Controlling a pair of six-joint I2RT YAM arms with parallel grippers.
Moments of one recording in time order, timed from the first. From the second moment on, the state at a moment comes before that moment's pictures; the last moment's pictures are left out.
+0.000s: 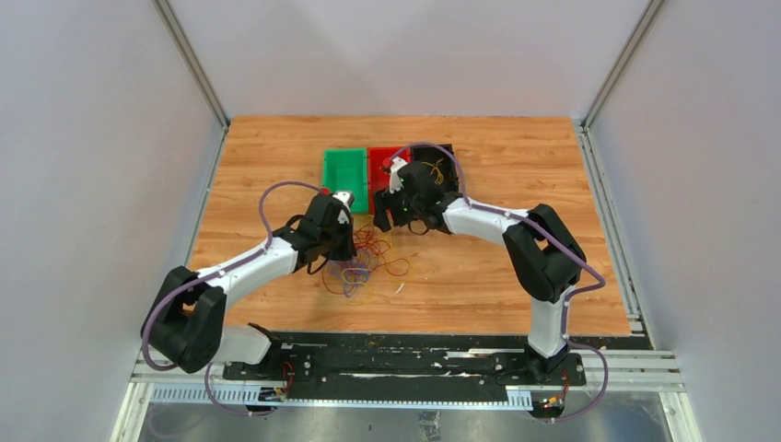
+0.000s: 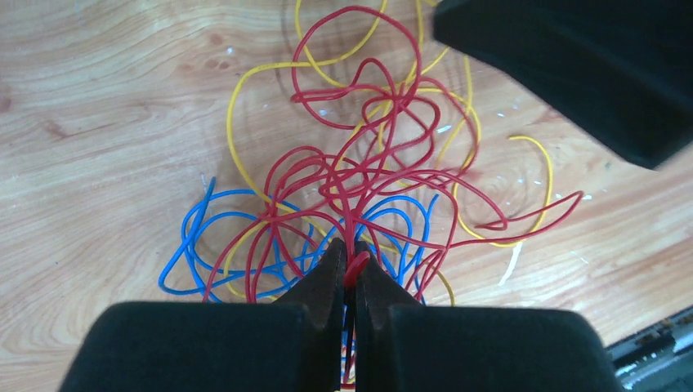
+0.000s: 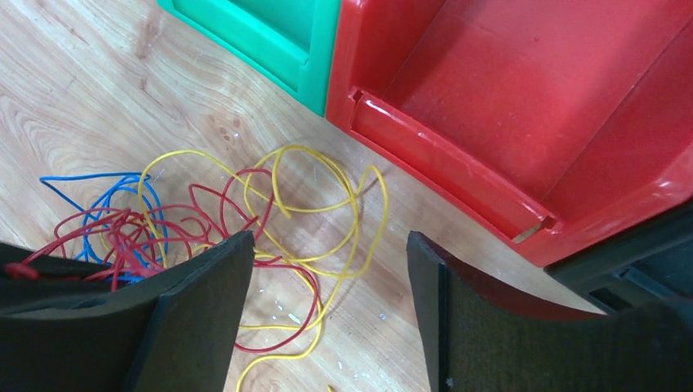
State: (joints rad) left arm -0.52 1.35 0.71 -0.23 0.06 -0.40; right arm 0.70 1.89 1.25 -0.01 -0.17 0.19
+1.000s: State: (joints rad) left arm -0.52 1.24 0.69 -0.24 0.09 -0.36; right arm 0.72 1.99 1.25 -0.03 -0.05 0.17
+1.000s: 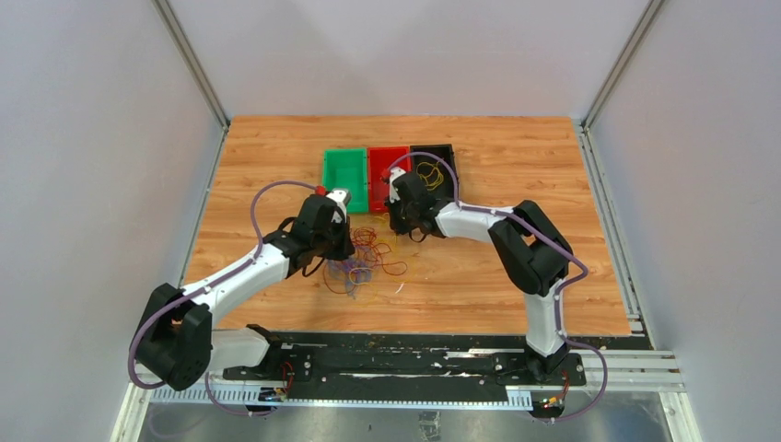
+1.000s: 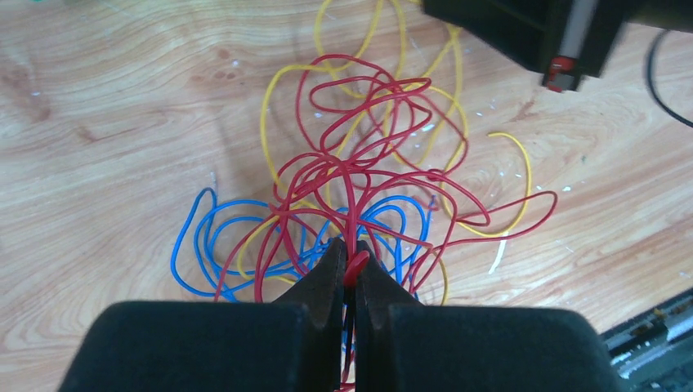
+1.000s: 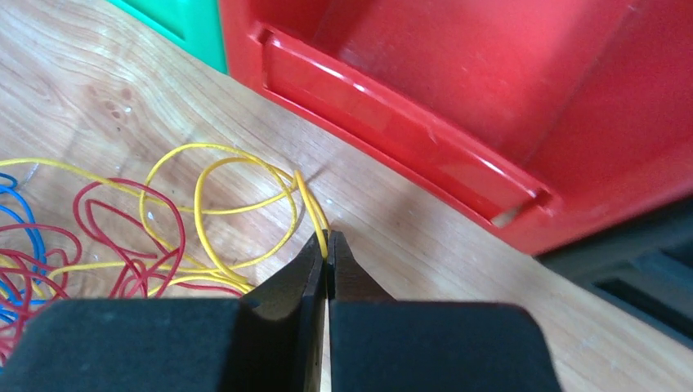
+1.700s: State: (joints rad) left arm -0.47 1.24 0.69 -0.45 -0.31 -0.50; right arm 0.60 1.52 1.05 -0.21 0.35 0.14
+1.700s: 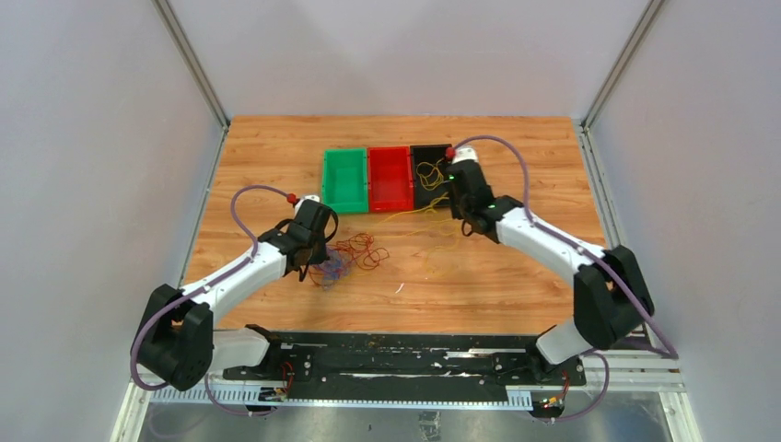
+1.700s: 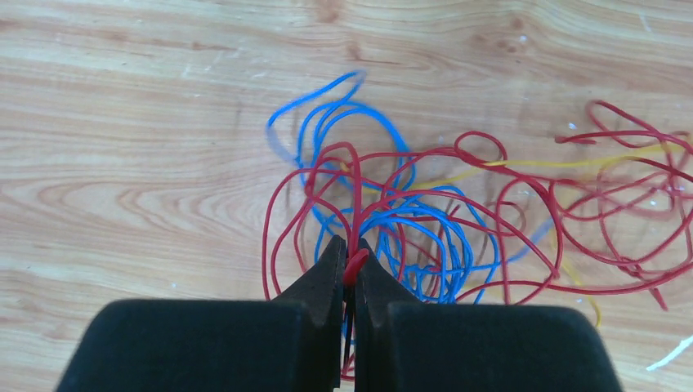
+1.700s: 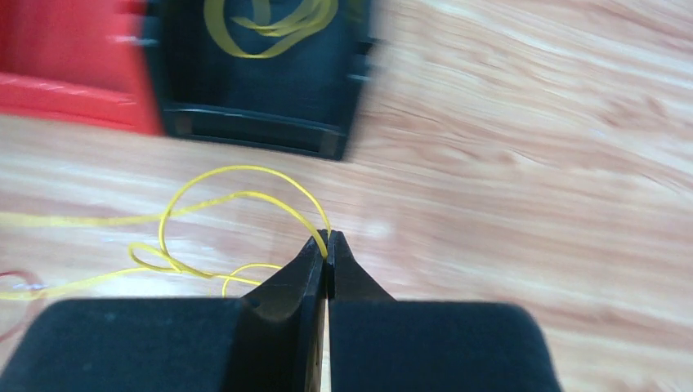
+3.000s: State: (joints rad) left arm -0.42 1.24 0.63 -0.34 -0.07 -0.46; right arm 0.00 0.92 1.09 -0.20 -0.42 0.21
